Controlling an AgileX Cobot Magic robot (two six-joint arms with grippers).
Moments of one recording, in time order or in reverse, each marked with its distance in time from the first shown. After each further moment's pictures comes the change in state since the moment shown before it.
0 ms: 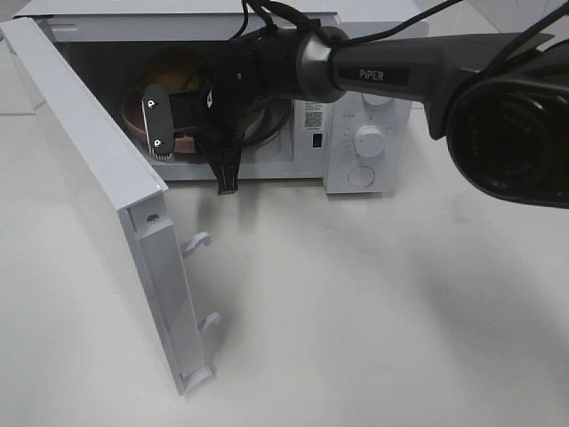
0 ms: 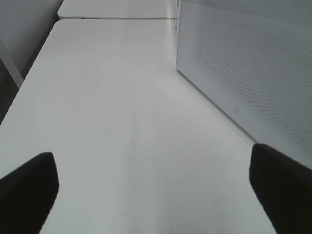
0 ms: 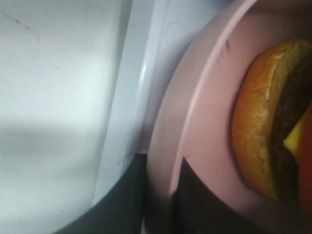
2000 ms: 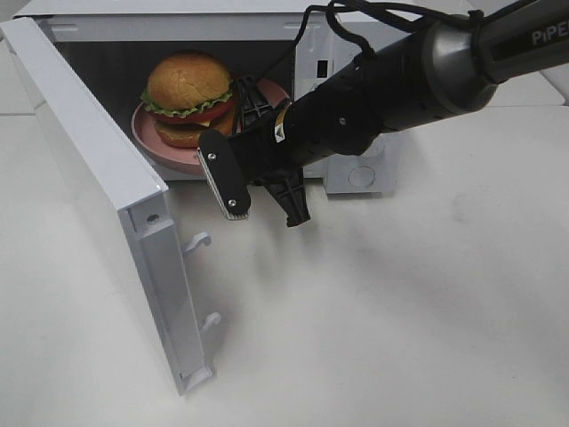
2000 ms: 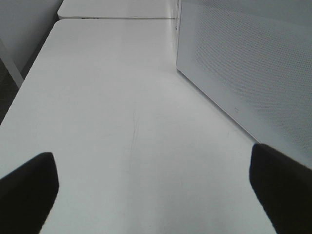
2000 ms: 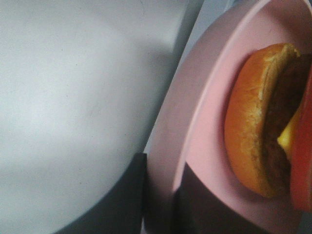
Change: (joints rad) left arm 0.000 0.000 0.000 0.000 0.000 0.000; right arm -0.009 -0.431 0.774 -0.126 -0.470 -0.166
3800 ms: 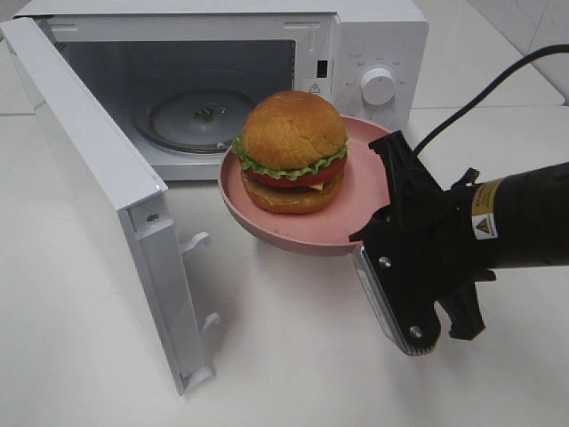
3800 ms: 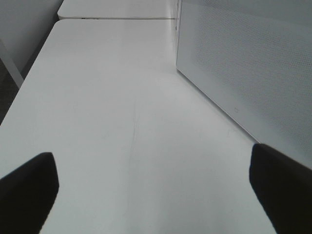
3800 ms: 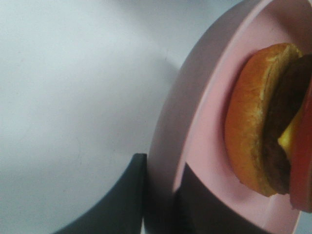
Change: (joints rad) left arm 0.000 0.000 0.000 0.000 0.000 0.000; right arm -0.022 -0.646 0.736 0.001 -0.066 0.001
